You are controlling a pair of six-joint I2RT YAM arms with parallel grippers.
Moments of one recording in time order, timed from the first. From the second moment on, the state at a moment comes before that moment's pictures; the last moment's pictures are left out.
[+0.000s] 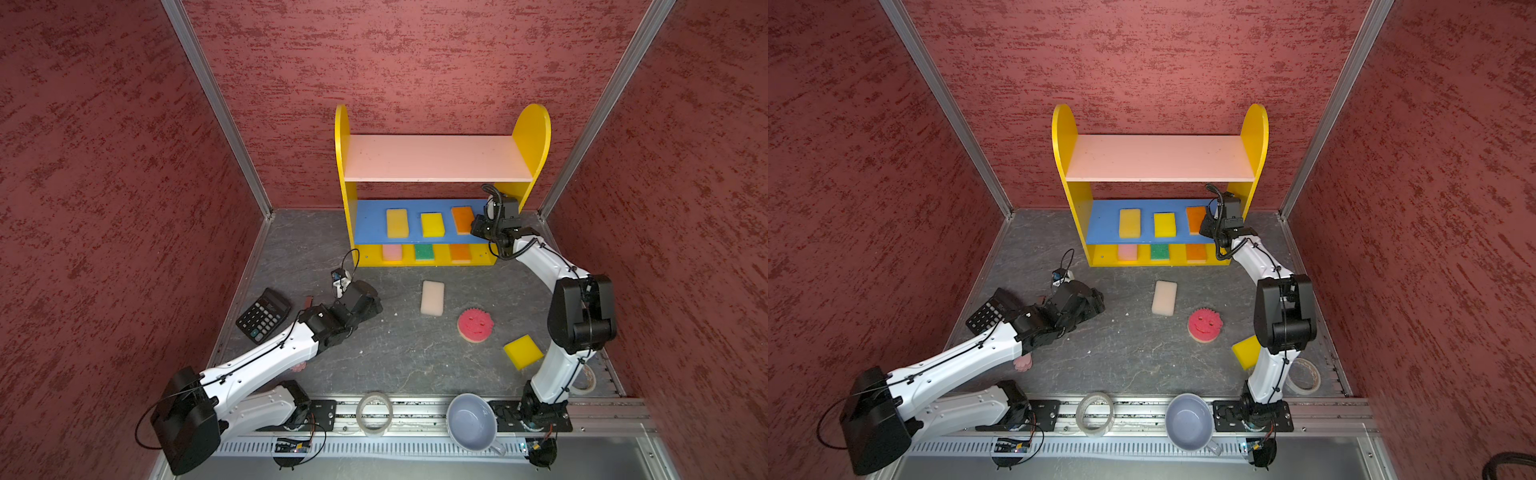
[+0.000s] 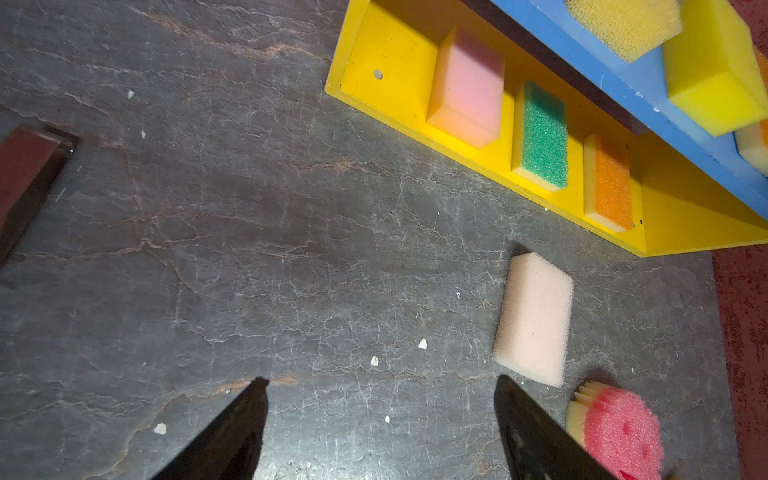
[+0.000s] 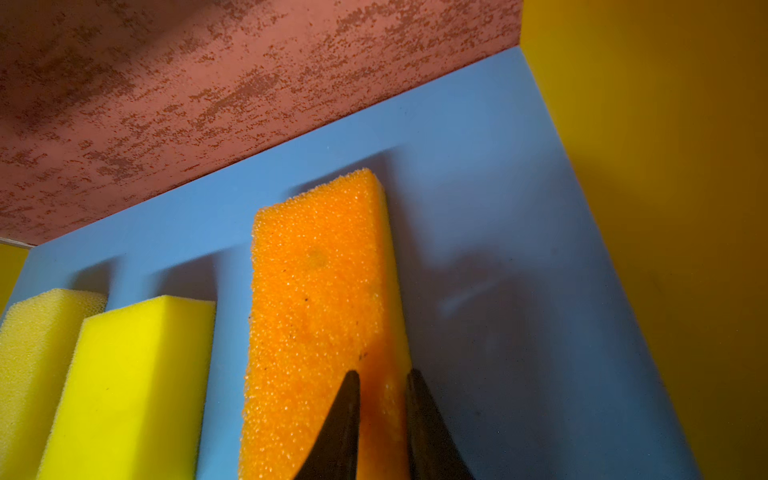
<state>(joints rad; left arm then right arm) -0.77 1.10 0.74 -0.51 -0.38 -1.04 0.11 1.83 1.43 -0.24 -0.10 0.42</state>
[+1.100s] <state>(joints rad) -0.77 1.10 0.74 -0.50 -0.37 -1.04 0.09 1.79 1.40 -0.27 -0.13 0.38</state>
